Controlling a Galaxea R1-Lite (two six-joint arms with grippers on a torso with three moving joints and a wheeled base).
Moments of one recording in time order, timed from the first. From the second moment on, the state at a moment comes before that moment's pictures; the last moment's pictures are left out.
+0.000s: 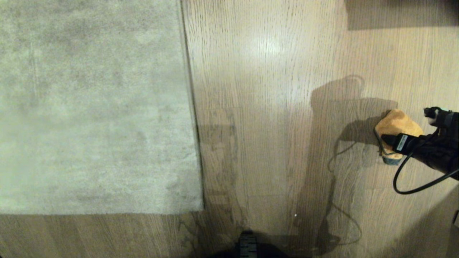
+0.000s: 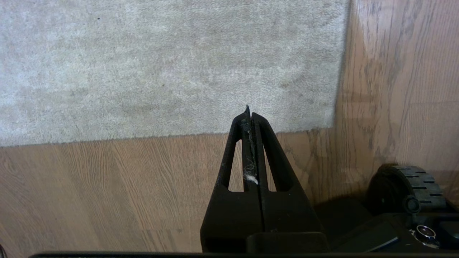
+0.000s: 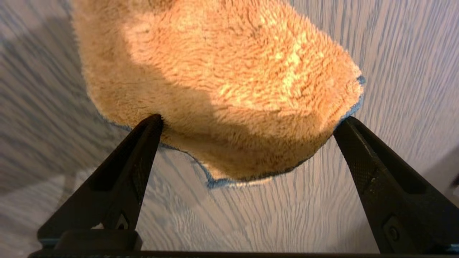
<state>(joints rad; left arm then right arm) 0.00 0.00 0.00 0.00 0.00 0.00 -0.23 1.80 -0.73 -0.74 -0.11 0.17</state>
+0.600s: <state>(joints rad) 0.00 0.00 0.00 0.00 0.00 0.00 -0.23 1.86 -0.80 -0.75 -0.11 0.19</state>
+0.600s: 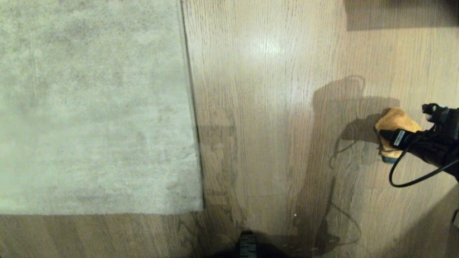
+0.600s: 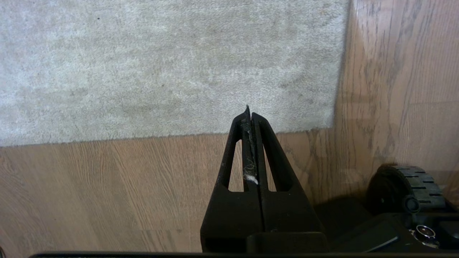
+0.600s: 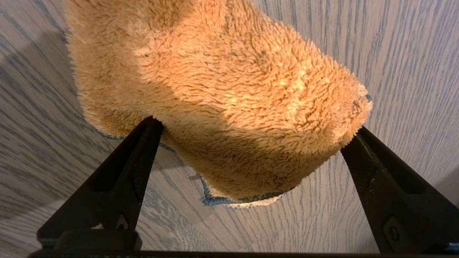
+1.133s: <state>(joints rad) 0.00 0.00 0.00 0.00 0.00 0.00 -0.22 1.89 -0.83 -0.77 -0.12 0.19</state>
